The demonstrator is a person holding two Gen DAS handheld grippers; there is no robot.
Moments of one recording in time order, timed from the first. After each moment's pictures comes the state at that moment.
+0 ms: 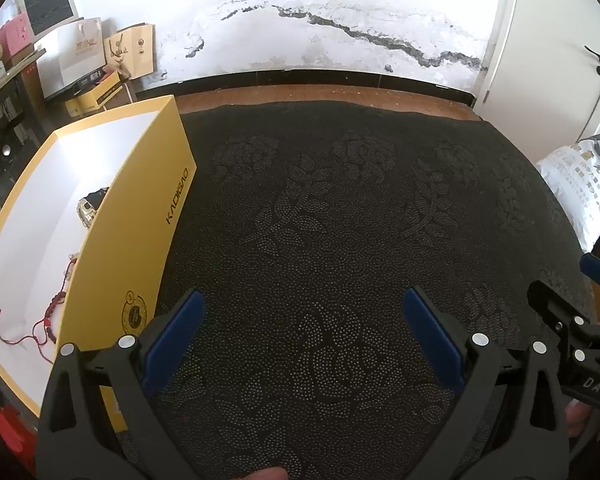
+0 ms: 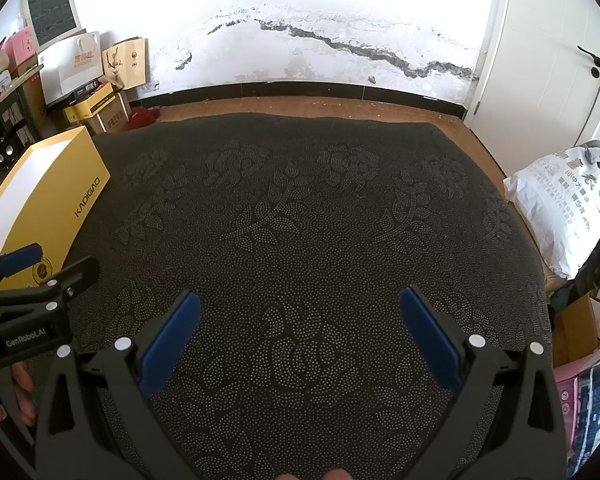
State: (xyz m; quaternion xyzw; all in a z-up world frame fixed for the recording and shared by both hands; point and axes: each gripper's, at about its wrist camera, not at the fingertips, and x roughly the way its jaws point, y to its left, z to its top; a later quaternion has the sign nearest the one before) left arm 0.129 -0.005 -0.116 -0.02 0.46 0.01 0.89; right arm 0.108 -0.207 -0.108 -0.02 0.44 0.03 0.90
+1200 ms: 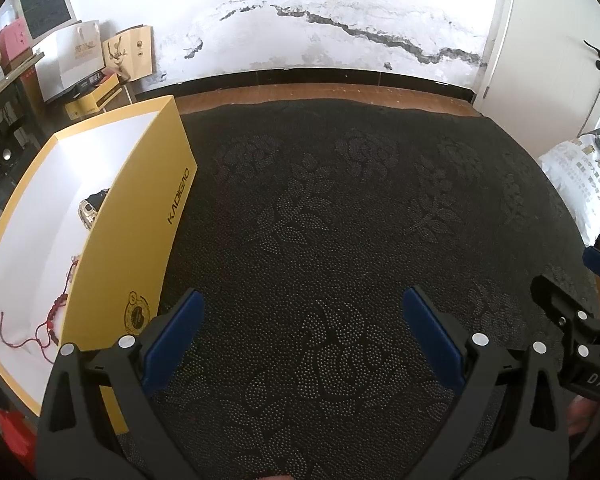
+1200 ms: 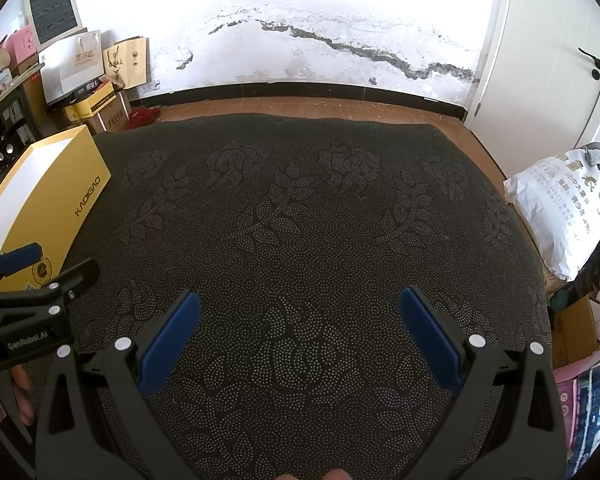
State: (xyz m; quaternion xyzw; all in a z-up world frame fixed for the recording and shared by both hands) left arm 0.129 -0.005 -0.117 -0.01 0.46 0.01 0.89; right arm 0.109 -0.207 -0.108 -0.03 0.44 0.03 0.90
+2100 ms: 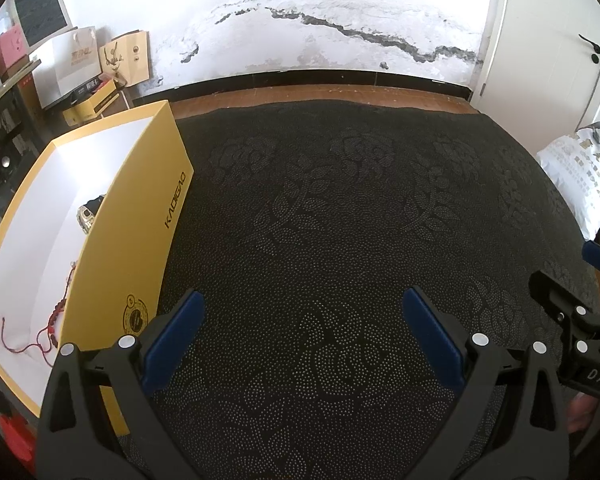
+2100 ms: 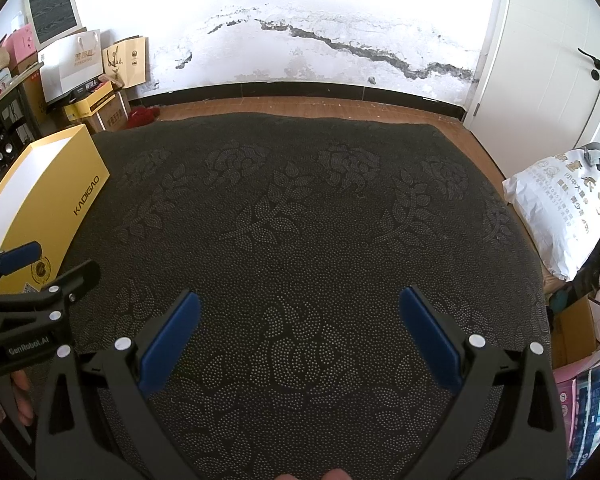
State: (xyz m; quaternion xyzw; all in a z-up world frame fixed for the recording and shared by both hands) left arm 0.126 -0.010 -0.116 0.00 0.46 0.00 0.89; right arm 0.108 -0.206 -0.109 -0.03 0.44 0.03 0.90
